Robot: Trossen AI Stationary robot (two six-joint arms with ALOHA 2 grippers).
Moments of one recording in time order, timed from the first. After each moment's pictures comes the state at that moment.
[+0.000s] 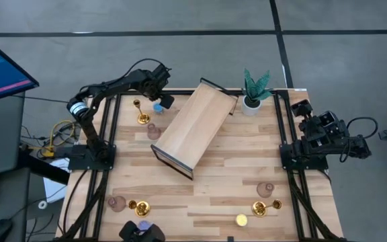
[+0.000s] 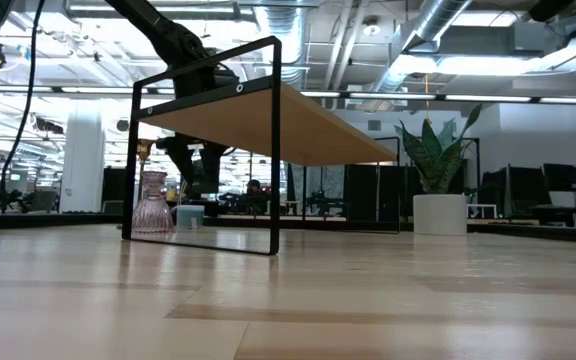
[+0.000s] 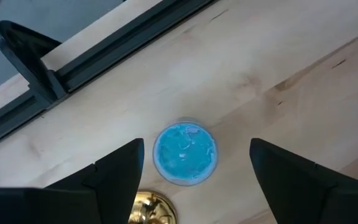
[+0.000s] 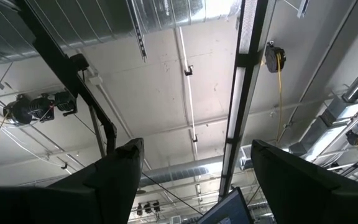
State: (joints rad) left arm 0.73 1.73 1.32 -0.85 -0.12 -0.20; right arm 0.03 0.02 0.14 0.89 0.08 0.19
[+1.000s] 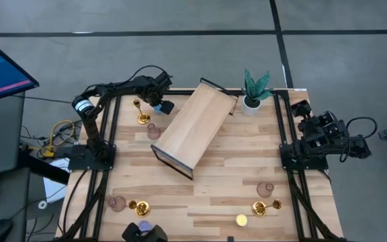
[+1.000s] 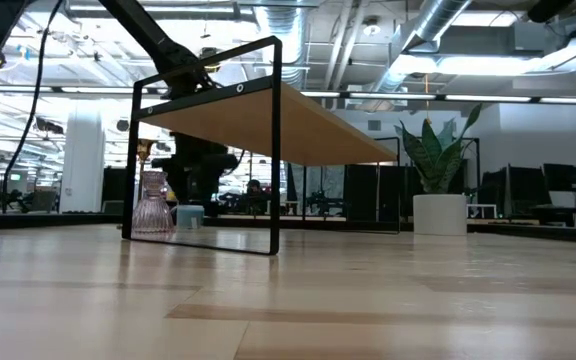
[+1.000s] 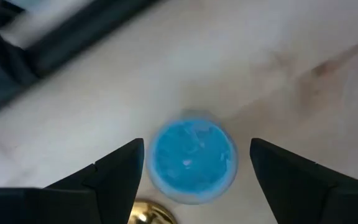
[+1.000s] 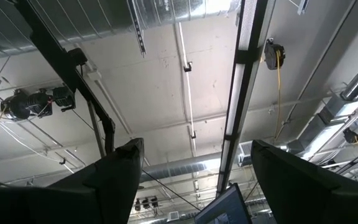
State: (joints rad) left arm 0.72 1.81 1.23 -0.75 -0.12 -0.21; right arm 0.03 0.02 0.14 0.87 0.08 0.18
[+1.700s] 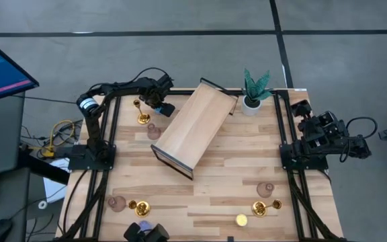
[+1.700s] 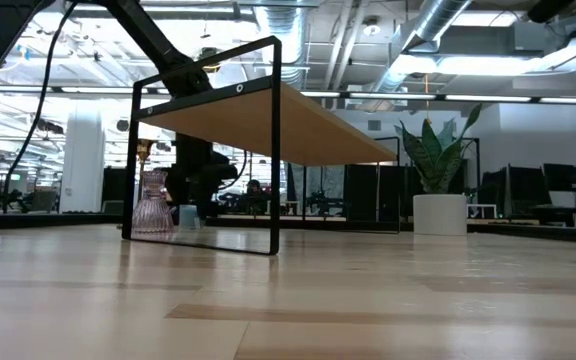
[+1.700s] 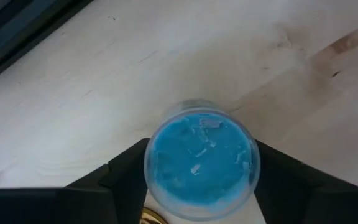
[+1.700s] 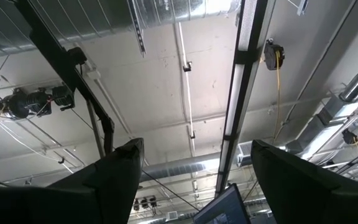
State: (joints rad) left arm 0.72 1.86 1.23 -0.75 -0.10 -0.19; right arm 0.02 0.02 0.14 0.87 0.08 0.17
